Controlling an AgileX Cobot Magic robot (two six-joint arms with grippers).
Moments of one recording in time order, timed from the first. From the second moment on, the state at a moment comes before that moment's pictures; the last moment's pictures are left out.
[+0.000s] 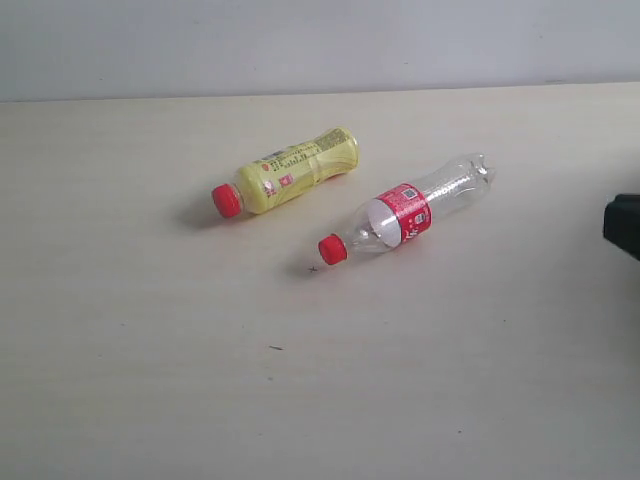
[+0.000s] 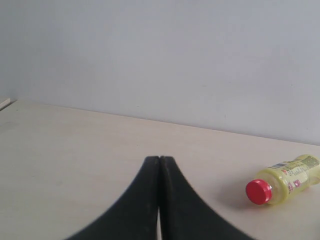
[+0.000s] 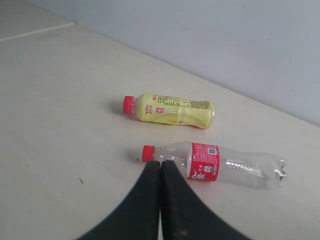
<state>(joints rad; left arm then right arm) 0.10 0.01 0.00 0.15 0.13 -0.30 0.33 0.41 -0.35 0.77 0.48 -0.89</state>
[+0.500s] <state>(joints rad) 0.10 0.01 0.00 0.15 0.13 -0.30 0.38 0.10 -0.13 0.84 0.19 -0.89</state>
